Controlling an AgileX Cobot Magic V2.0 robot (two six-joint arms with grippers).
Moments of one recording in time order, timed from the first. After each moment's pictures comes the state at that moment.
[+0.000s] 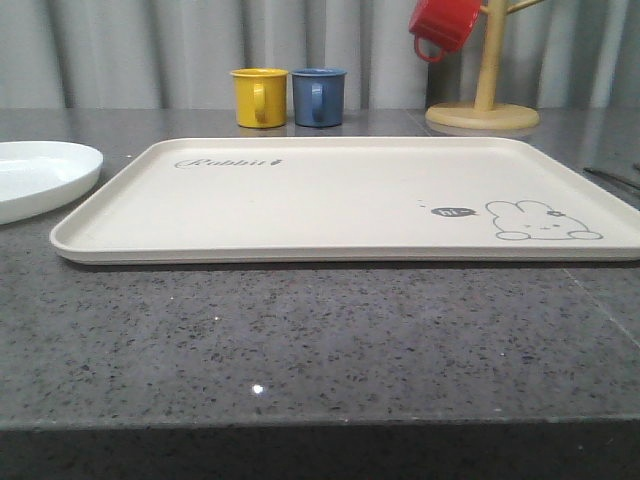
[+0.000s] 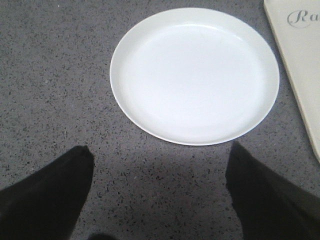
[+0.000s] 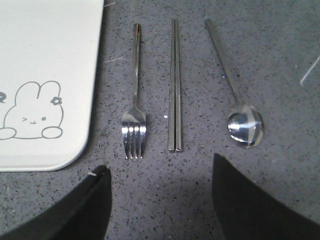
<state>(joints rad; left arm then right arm) 0.02 0.87 -0.80 0.00 0.77 0.10 0.02 0.66 -0.63 -0.06 0.69 0.14</state>
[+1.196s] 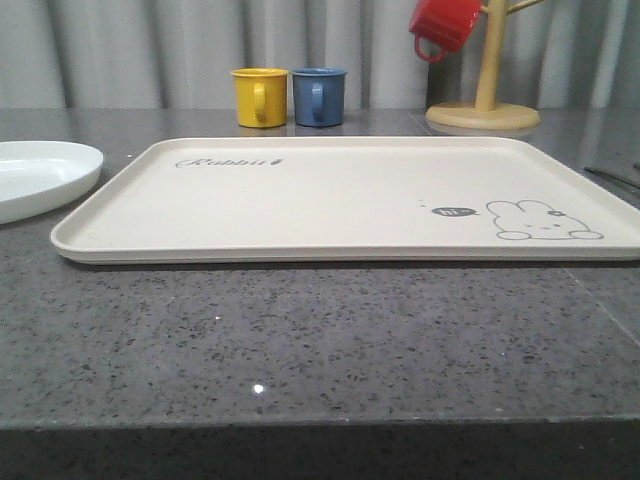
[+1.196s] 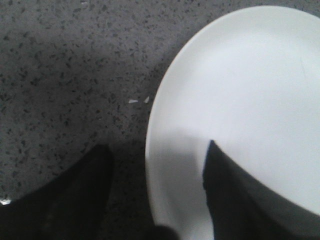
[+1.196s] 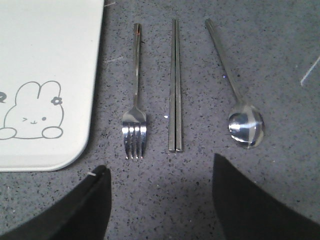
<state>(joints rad) 0.33 1.57 -1.04 -0.60 0.71 0.56 0.02 0.66 -0.63 -0.06 0.69 0.14</state>
